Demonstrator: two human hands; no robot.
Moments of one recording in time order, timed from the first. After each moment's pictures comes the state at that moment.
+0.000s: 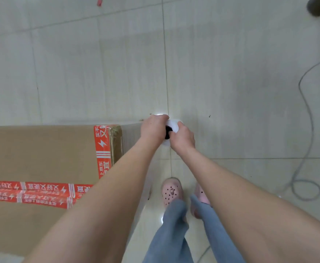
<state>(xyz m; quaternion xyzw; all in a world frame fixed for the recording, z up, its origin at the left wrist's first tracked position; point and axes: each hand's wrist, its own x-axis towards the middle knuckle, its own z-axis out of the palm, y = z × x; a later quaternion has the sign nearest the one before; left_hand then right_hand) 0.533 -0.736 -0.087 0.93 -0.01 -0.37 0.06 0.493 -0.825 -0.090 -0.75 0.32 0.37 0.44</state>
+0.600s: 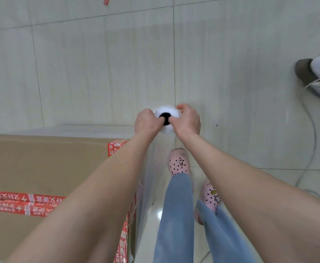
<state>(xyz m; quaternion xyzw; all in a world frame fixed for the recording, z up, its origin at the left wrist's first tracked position) 0.603 -0.686 -0.094 0.88 0.25 -0.35 0.21 0.588 -0.796 -0.091 -0.81 0.31 0.29 0.41</state>
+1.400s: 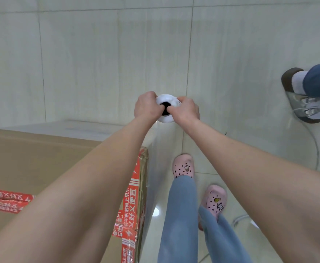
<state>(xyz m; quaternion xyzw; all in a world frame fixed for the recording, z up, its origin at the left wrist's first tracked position) 0.666 -0.634 -0.102 0.91 0.20 -0.31 0.21 0.652 -0.747 -0.095 -0.77 0.28 0.36 0.44</state>
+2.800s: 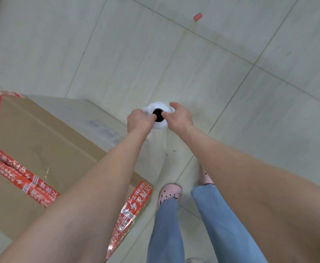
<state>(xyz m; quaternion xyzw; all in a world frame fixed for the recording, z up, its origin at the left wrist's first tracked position) 0.725 -0.524 -0.091 0.70 0.59 -0.21 0.34 0.784 -0.624 -0.092 -0.79 0.06 0.49 0.37</state>
